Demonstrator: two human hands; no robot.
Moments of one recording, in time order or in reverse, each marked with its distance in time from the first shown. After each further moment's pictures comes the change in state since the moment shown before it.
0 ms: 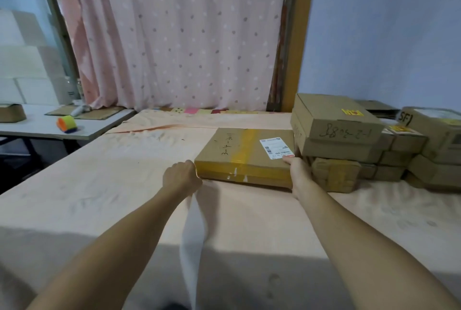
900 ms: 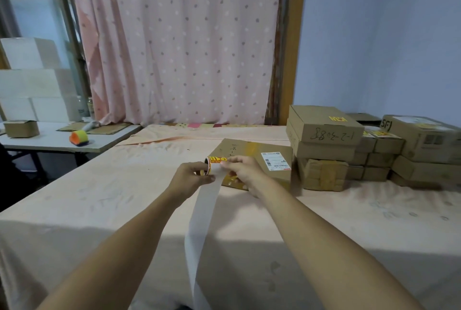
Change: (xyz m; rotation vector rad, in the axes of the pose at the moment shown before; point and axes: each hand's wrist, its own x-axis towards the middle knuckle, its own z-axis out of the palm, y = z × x) left_hand -0.076 -0.010 -0.039 -1.105 0.017 0.298; right_hand -0.124 -0.003 0.082 -0.280 -0.440 -0.281
